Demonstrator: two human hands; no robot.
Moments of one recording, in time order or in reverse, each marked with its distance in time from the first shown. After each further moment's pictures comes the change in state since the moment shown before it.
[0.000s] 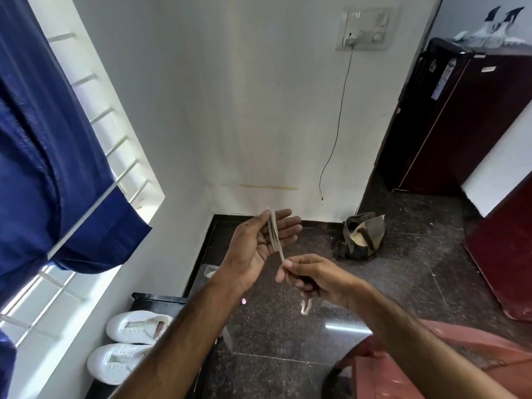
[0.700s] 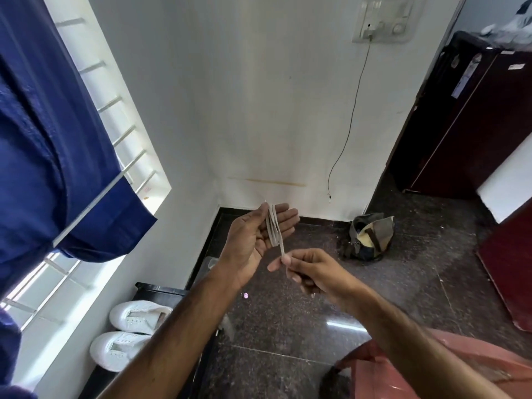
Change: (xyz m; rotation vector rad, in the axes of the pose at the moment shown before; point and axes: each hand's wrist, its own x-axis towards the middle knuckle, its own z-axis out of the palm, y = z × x) left_hand 0.006 0.007 -0.002 -0.003 0.086 0.066; right_hand 0.008 -0.008 -0.002 -0.021 0.033 -0.102
